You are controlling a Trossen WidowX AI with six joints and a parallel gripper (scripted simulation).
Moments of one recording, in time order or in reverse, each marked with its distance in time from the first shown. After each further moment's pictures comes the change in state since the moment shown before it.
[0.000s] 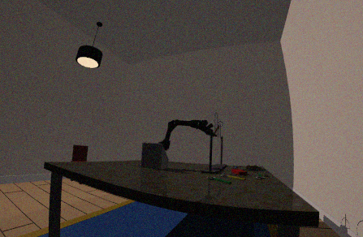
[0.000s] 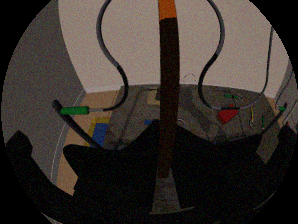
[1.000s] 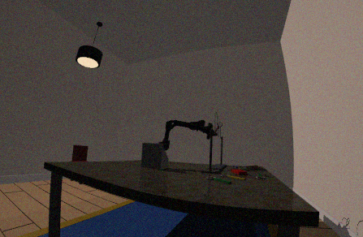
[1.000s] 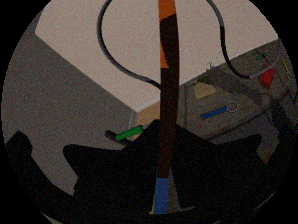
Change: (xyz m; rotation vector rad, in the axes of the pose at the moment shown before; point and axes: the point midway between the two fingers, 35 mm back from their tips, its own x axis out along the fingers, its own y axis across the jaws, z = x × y) arm -0.003 0.034 0.009 0.550 -0.040 0.326
